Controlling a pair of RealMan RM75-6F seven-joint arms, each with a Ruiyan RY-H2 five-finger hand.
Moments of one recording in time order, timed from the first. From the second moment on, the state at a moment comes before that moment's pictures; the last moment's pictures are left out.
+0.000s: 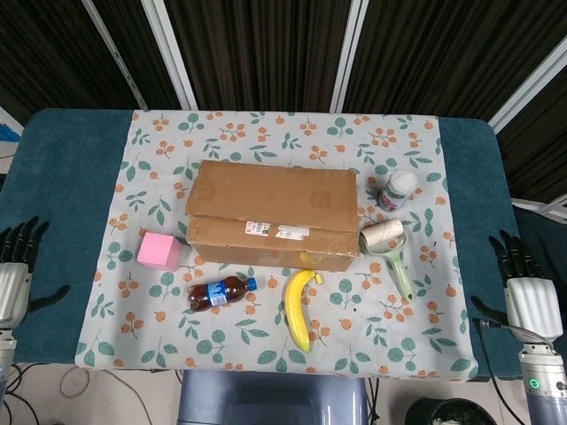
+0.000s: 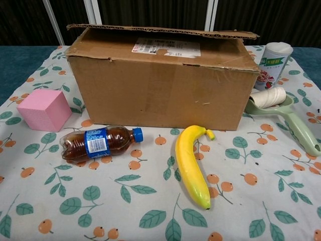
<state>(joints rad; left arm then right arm) -0.15 -1.14 -0.11 -1.67 1.44 1.48 0.12 0.11 -1.22 0.13 -1.50 -1.49 1.54 -0.01</state>
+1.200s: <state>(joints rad) -0.74 -1.28 -0.37 -1.92 1.01 1.11 0.68 0.12 -1.22 0.15 -1.52 -1.41 1.49 0.06</state>
